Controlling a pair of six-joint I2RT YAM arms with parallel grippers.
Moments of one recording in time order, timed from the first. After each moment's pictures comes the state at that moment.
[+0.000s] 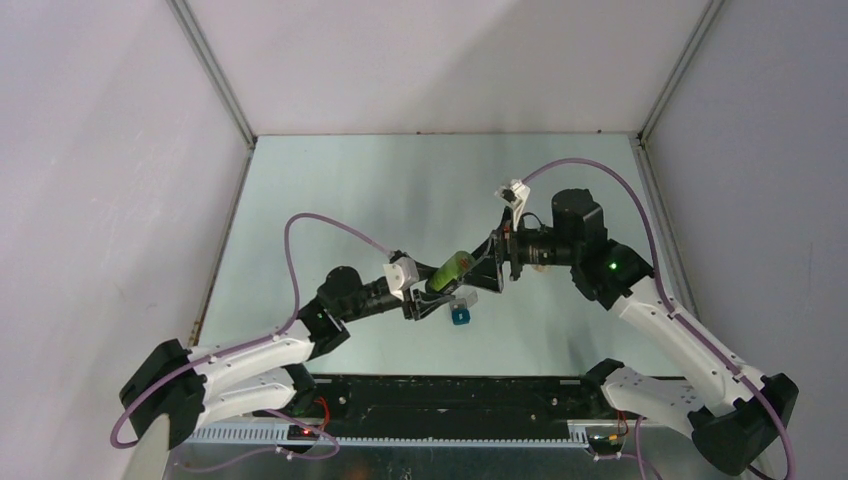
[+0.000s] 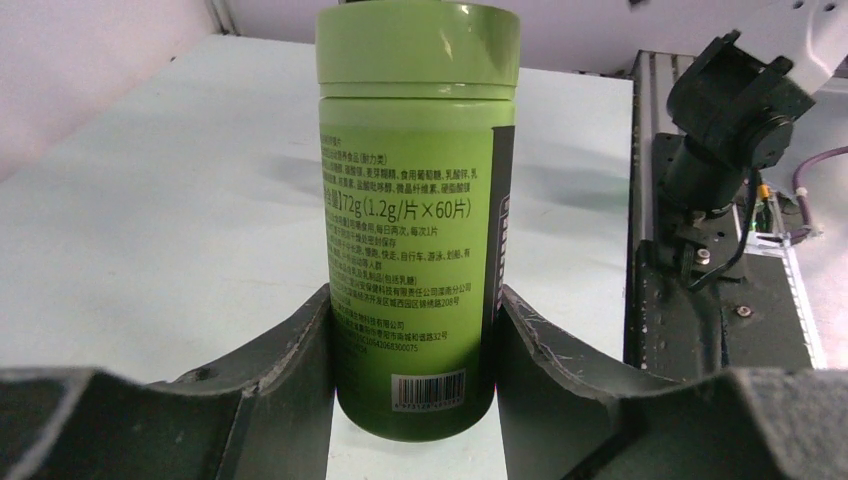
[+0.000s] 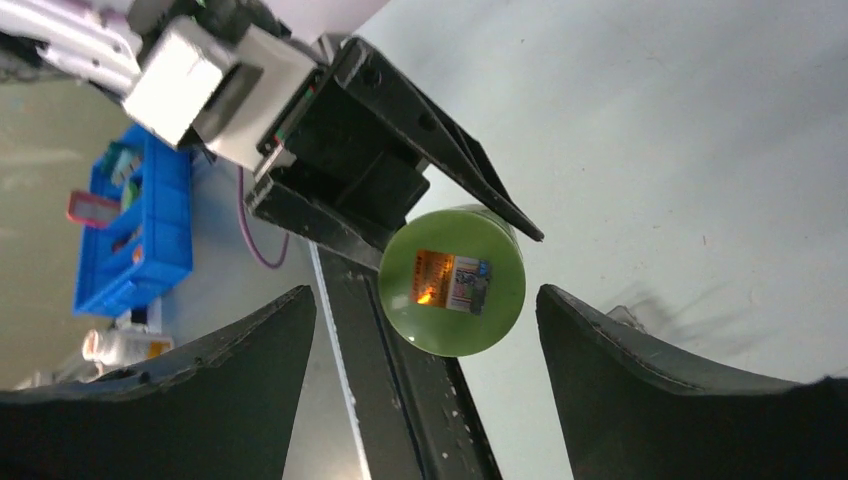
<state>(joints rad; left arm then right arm) -0.86 1.00 0.37 0.65 0.40 0.04 0.60 1.01 1.01 -0.33 -0.71 0.30</state>
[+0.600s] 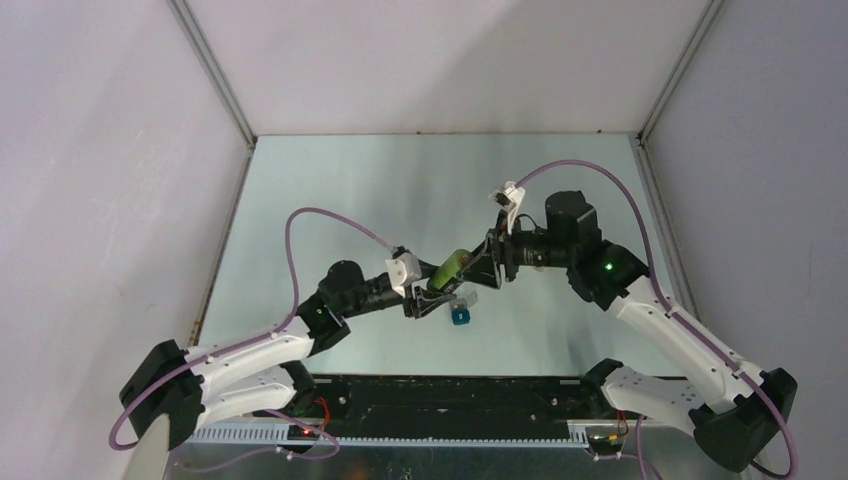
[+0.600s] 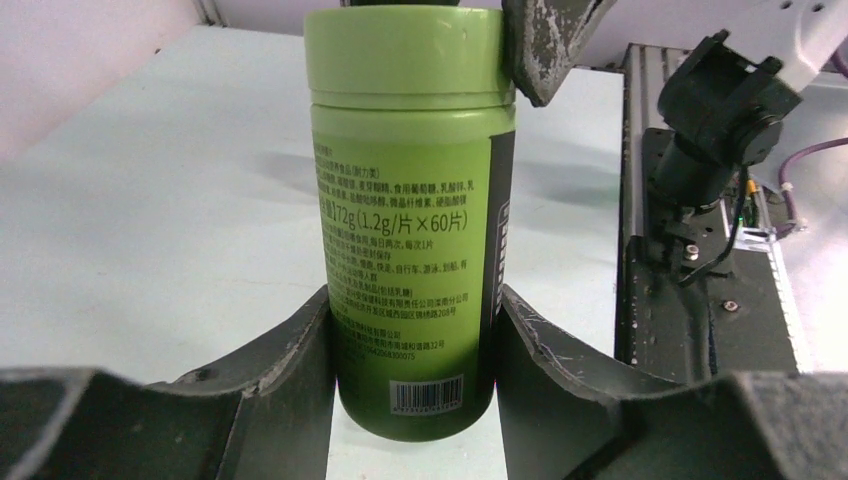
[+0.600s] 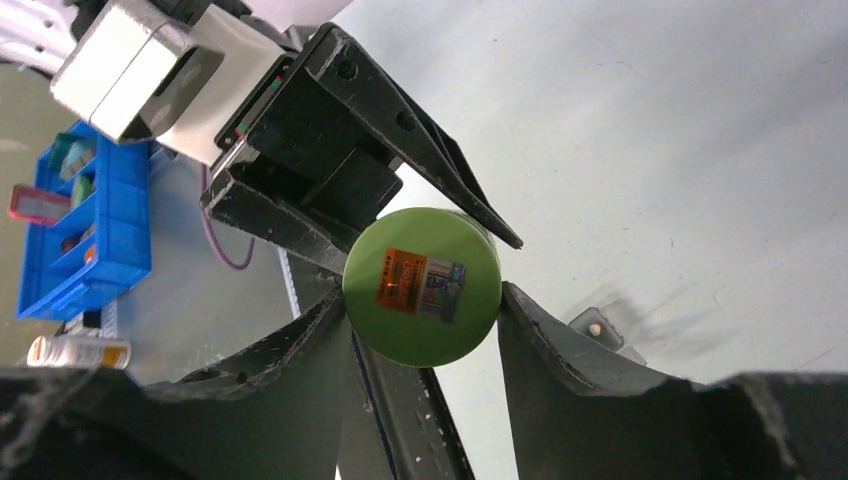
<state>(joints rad) -0.86 1.00 0.42 0.59 0.45 0.04 0.62 1.02 1.01 -0.35 -0.68 0.20</state>
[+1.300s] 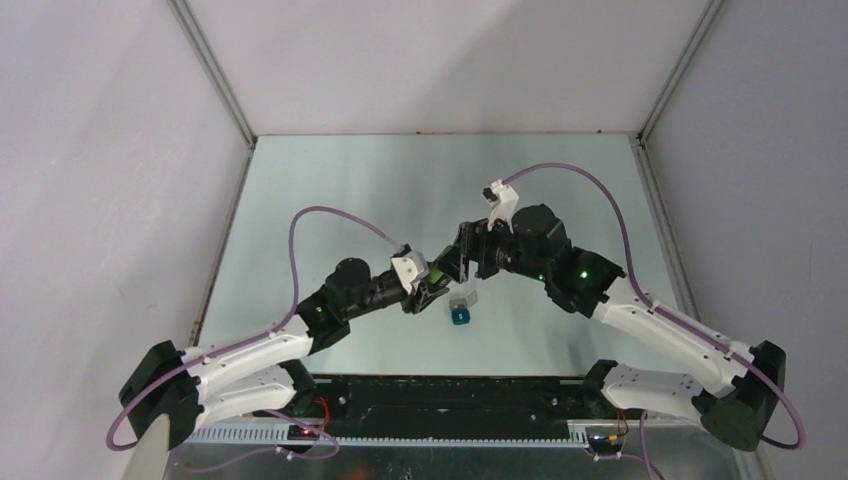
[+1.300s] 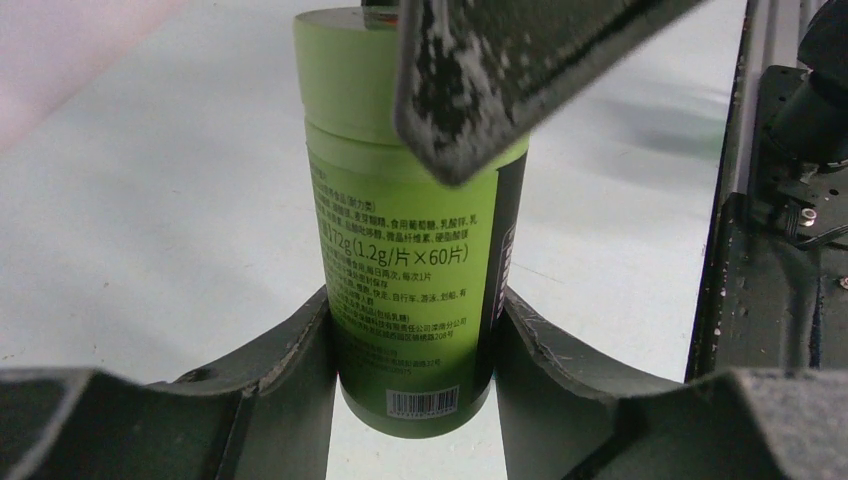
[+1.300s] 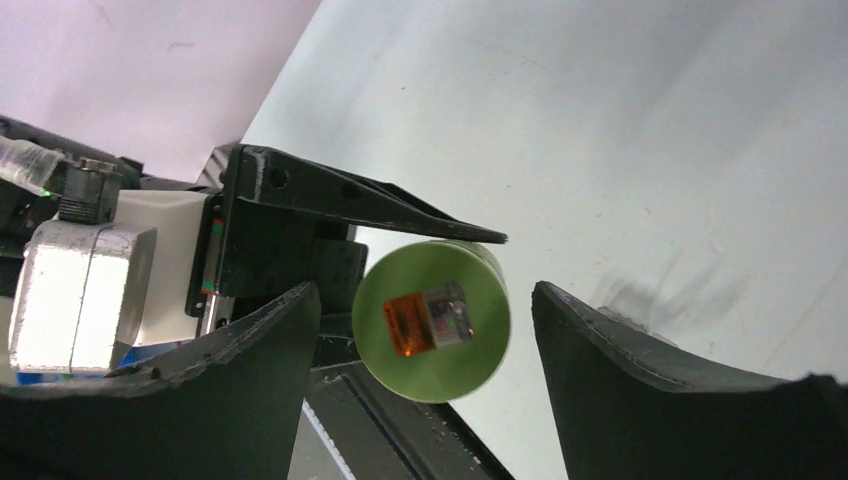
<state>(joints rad) -0.86 0.99 0.46 0.40 0.26 0.13 0.85 1.08 1.01 -0.29 -0.11 0.54</state>
